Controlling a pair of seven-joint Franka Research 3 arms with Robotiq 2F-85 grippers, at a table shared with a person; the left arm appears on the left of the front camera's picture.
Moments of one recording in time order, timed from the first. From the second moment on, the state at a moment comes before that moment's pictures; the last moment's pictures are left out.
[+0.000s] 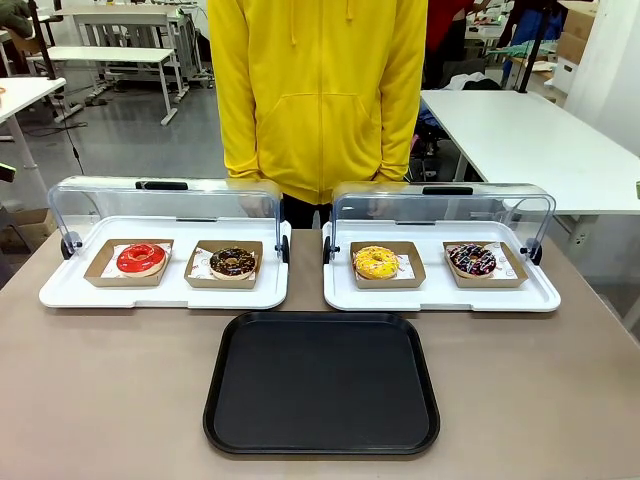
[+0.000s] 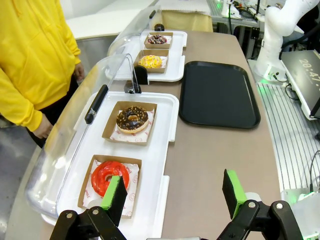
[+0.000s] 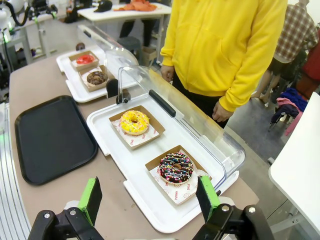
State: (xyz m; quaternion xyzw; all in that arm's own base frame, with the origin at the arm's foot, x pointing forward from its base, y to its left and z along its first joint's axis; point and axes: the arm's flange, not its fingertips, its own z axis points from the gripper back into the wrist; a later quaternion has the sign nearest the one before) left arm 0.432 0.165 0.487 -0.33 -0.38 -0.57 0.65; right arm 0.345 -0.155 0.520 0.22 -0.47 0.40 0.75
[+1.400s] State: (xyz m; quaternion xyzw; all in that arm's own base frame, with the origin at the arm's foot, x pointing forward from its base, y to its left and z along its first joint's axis) left arm 0.432 0.165 0.487 -0.33 -0.38 -0.57 0.65; right arm 0.346 -0.154 0.520 0.22 -0.47 0.40 0.75
